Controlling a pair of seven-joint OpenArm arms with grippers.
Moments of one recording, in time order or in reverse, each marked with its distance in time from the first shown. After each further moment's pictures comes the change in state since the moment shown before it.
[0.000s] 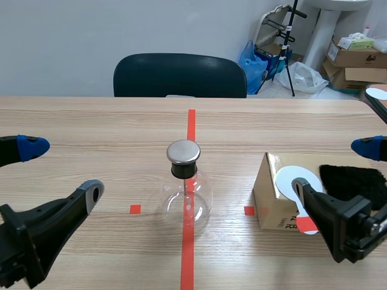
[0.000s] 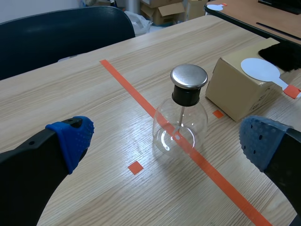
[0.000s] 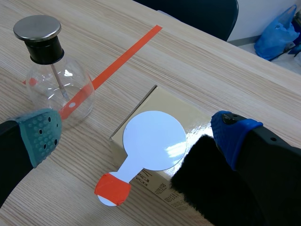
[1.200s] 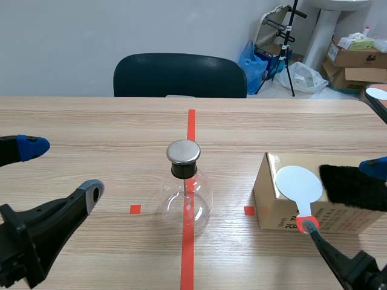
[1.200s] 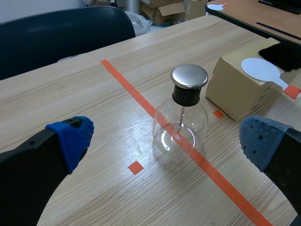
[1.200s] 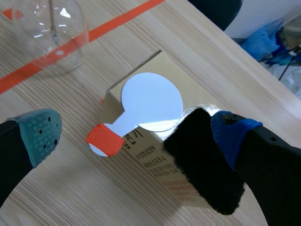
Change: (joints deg) left arm 0.0 0.0 0.0 0.0 0.0 0.0 0.0; right arm -7.3 0.0 0.0 0.0 -20.4 -5.8 7.5
